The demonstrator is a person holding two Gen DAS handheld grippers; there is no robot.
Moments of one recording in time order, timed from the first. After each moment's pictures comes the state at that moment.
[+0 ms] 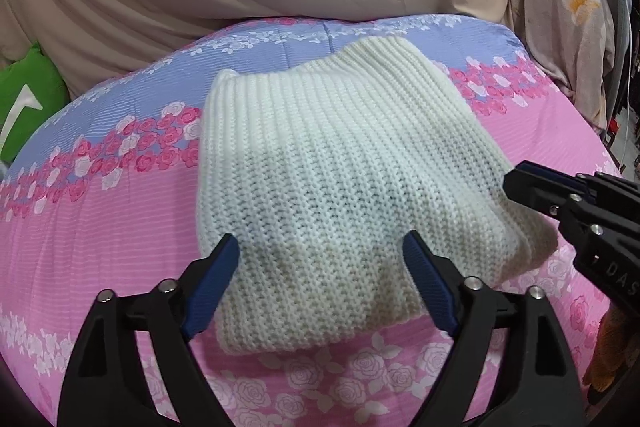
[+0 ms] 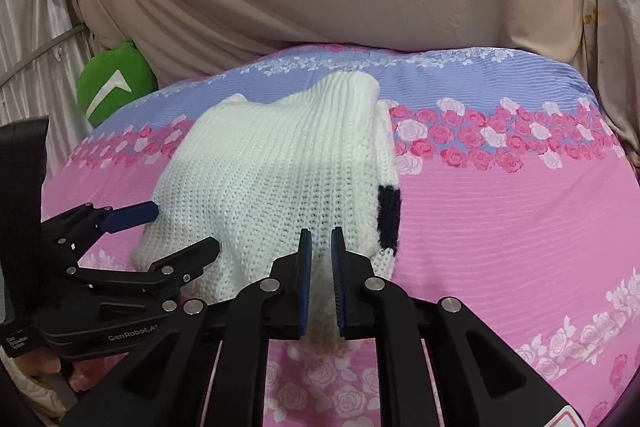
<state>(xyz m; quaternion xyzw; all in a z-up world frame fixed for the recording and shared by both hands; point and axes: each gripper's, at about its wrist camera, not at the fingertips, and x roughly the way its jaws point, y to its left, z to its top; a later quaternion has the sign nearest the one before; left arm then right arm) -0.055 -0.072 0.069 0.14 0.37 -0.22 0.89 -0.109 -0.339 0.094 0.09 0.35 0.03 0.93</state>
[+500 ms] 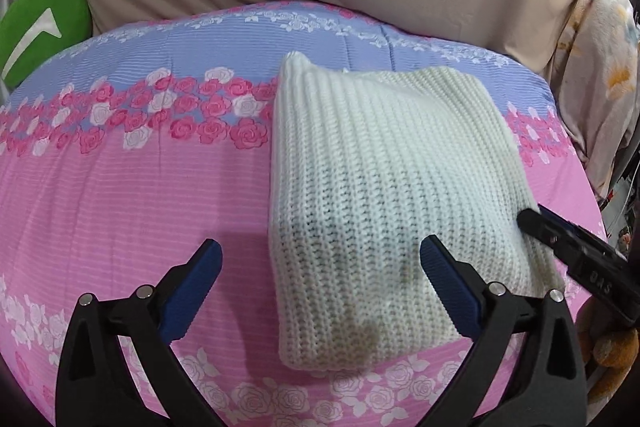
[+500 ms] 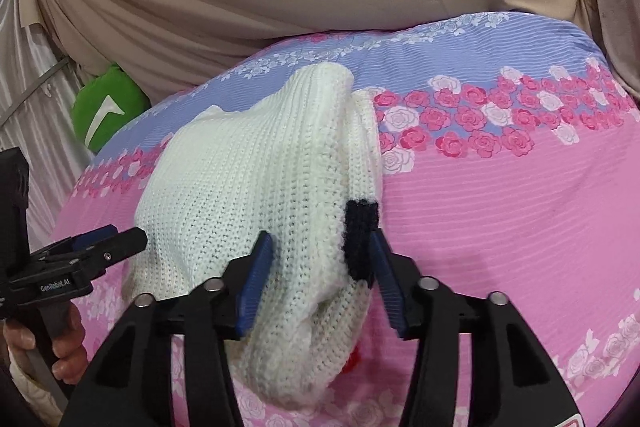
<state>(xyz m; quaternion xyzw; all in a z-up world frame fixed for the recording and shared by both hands) -0.011 -0.025 0.071 0.04 0.42 -0.19 0.89 -0.068 -0.362 0.076 0.16 0.37 0.06 0.91</state>
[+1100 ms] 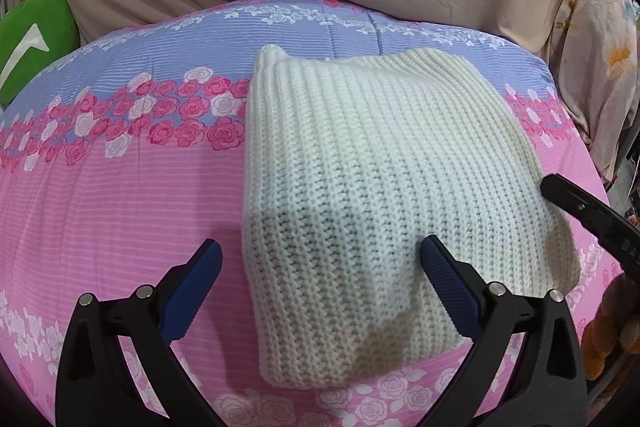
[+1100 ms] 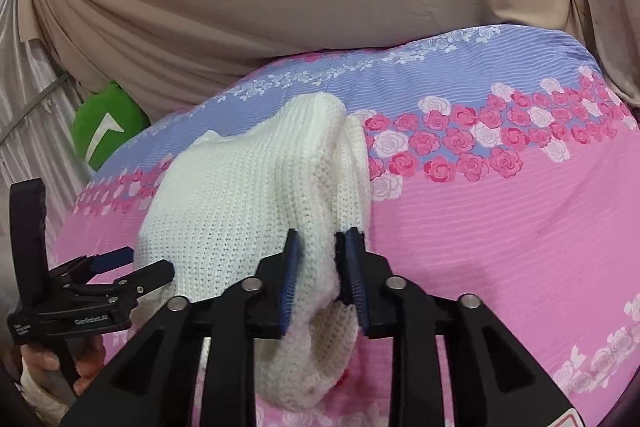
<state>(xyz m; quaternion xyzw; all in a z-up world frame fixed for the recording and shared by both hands) -0.006 -0.045 0.064 0.07 0.43 -0.20 0.88 -0.077 -0.382 0.084 0.17 0.36 0.03 0.92</state>
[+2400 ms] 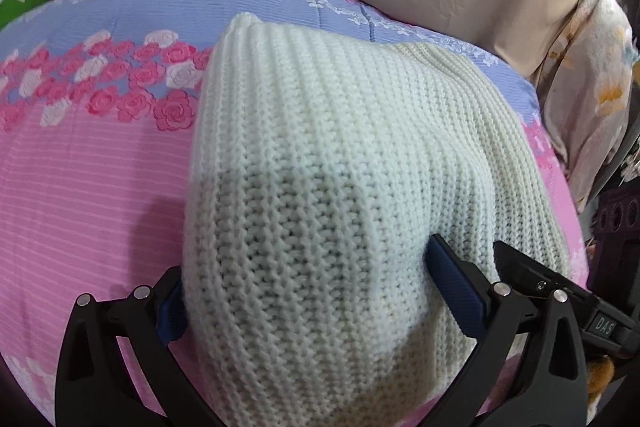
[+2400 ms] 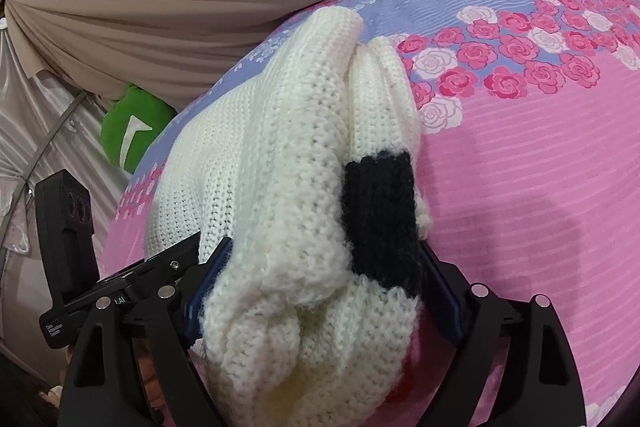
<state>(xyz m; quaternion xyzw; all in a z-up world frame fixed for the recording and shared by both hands) 0.028 -0.048 0.025 -0.03 0.45 -0.25 0.86 -0.036 -0.381 0.026 0.27 0.39 0.12 0.87</state>
